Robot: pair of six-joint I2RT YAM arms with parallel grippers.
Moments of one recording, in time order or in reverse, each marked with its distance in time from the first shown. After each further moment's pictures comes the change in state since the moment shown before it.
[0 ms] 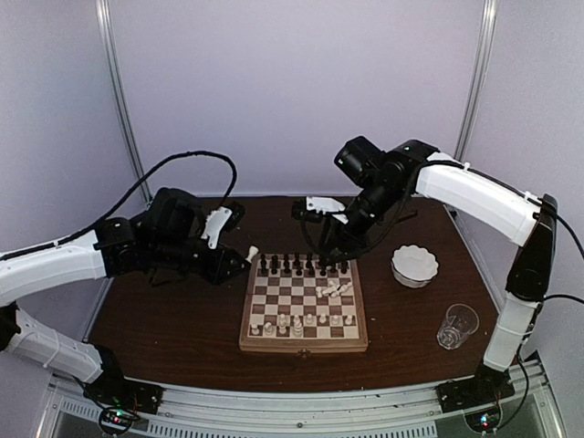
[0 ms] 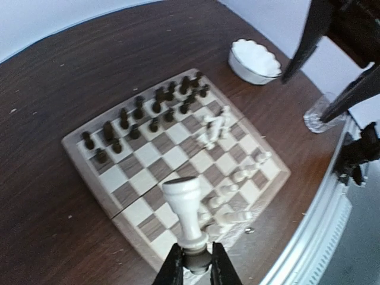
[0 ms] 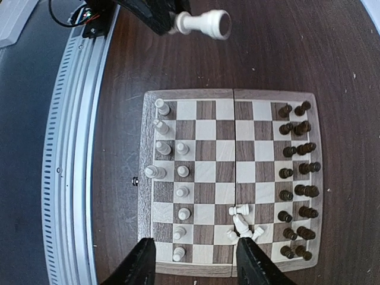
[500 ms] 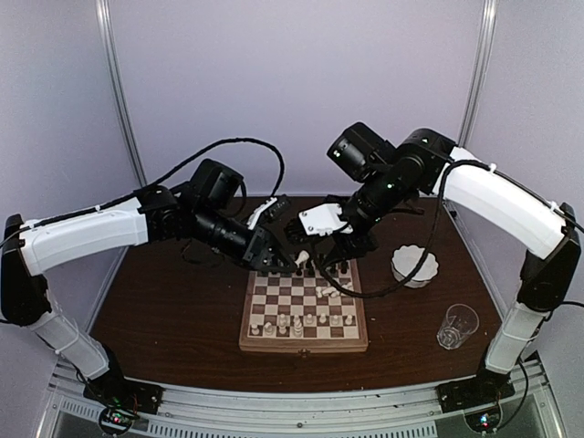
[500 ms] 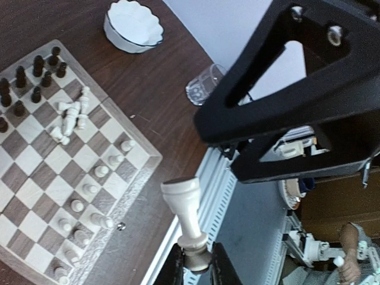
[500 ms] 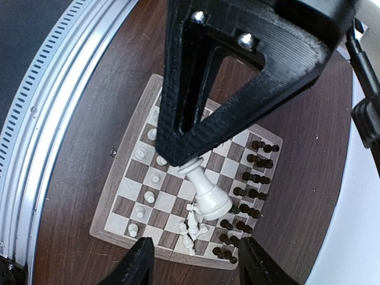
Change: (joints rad) left arm 0.002 0.303 0.349 -0.079 0.570 -0.164; right arm 0.151 -0.079 0.095 -0.071 0.209 -0.351
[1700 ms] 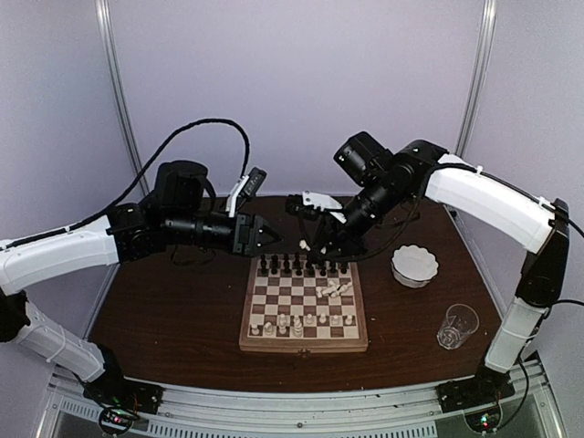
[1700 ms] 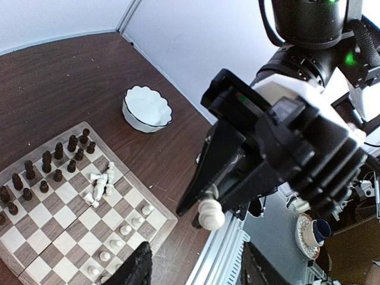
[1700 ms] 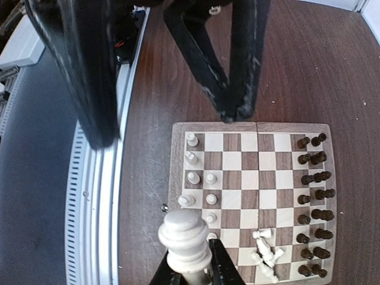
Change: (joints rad) left arm -0.015 -0.198 -0.187 0.339 -0.194 -0.086; right arm -0.096 0.004 -0.123 0.129 -0.277 0.420
